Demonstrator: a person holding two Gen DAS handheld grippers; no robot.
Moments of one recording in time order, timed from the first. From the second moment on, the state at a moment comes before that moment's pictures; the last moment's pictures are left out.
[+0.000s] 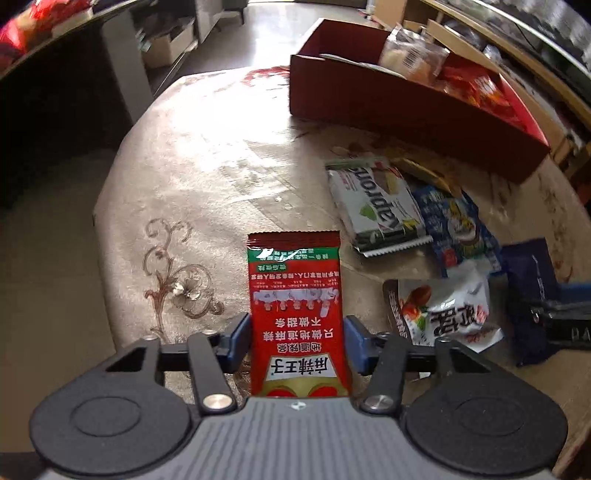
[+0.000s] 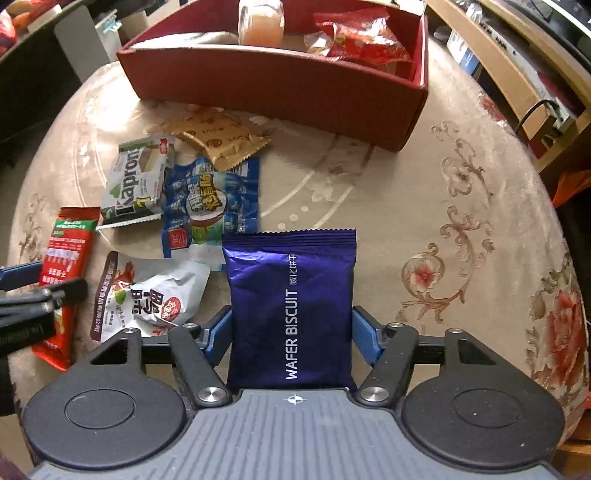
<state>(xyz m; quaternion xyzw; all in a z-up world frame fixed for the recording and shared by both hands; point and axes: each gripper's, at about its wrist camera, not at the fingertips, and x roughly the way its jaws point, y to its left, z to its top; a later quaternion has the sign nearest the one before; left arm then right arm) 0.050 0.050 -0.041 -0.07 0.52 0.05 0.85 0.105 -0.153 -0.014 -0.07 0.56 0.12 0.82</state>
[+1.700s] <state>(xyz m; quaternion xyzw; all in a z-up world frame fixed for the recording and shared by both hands) 0.100 0.018 0.022 -0.07 0.43 -0.01 0.90 0.126 -0.166 0.043 -0.01 0.47 0.11 0.87</state>
